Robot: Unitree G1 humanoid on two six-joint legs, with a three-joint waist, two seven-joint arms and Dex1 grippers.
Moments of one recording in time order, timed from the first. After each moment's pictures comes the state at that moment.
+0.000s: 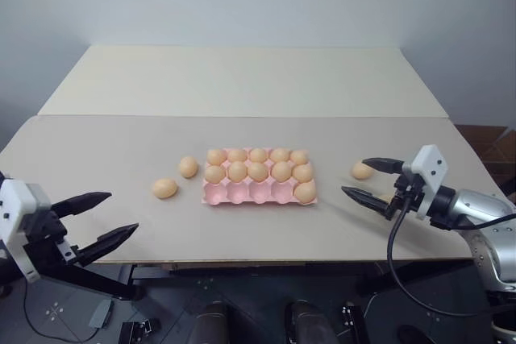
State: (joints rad) left arm 0.44 0.87 0.82 -0.56 -0.78 0.59 -0.98; right arm -0.14 -0.77 -0.21 -0.25 0.43 0.36 0.90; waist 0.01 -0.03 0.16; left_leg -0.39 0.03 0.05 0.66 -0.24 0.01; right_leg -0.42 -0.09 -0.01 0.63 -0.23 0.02
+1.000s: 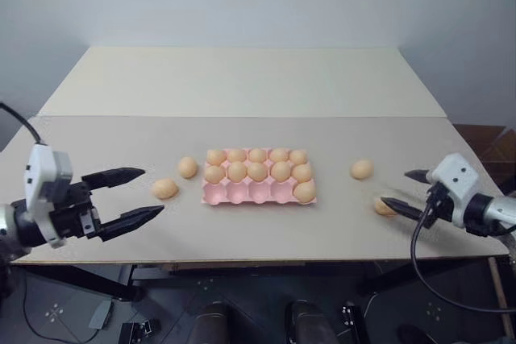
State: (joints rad) left arm 0.14 0.95 0.62 -0.47 -0.84 0.63 -1.06; right arm -0.06 -0.94 -0.24 -0.06 0.26 0.33 0.92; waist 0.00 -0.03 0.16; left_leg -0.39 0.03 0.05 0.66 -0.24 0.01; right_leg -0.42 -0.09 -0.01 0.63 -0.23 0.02
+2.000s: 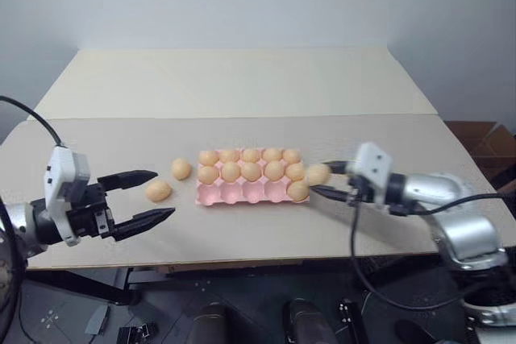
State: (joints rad) left arm 0.10 0.93 0.54 -0.47 -0.83 0.63 -1.05; right arm -0.39 -0.66 0.13 -0.31 0.24 0.45 0.89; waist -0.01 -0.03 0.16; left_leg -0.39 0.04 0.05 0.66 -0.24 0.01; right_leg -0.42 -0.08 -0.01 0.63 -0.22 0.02
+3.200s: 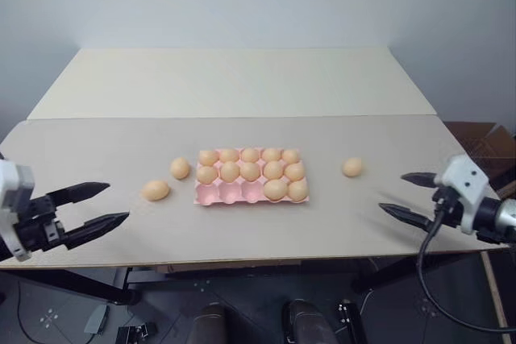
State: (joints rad) left arm 0.27 0.95 0.76 -0.28 -0.75 0.61 -1.19; right arm 0.03 -0.90 -0.39 -0.22 0.33 0.41 1.03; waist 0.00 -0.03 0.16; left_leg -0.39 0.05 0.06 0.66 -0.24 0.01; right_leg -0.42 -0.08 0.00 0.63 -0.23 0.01
